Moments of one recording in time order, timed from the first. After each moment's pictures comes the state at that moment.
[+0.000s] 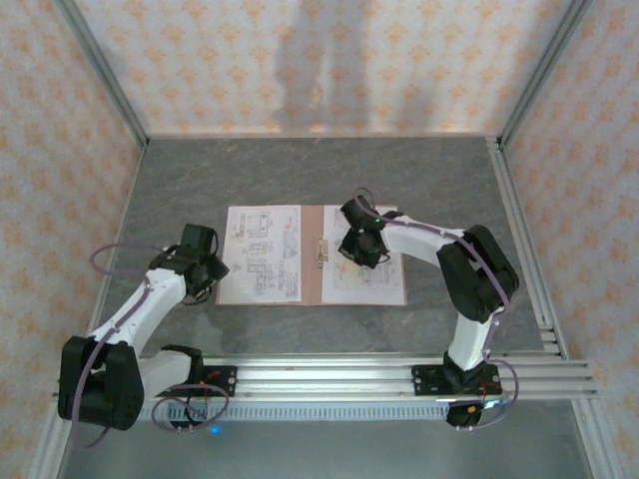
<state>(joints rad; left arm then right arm) -0.08 1.12 0.60 -0.70 -0.12 -0.93 0.60 1.81 1.13 -0.53 -0.07 1.09</state>
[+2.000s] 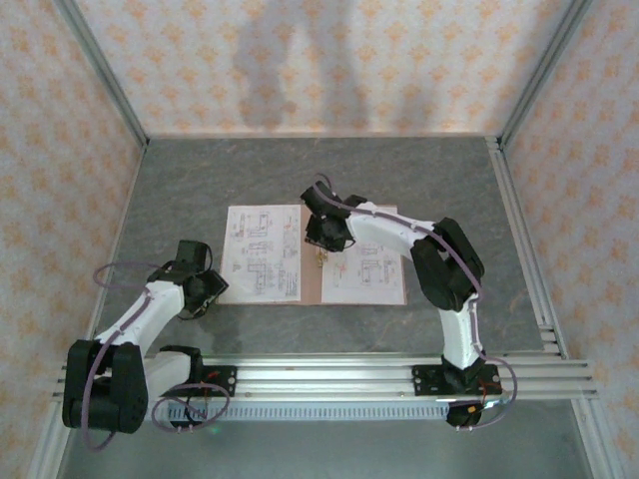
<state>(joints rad) -0.01 1.10 0.48 -0.63 -0.02 -0.88 0.74 2.01 1.52 -0.66 -0.02 0.99</state>
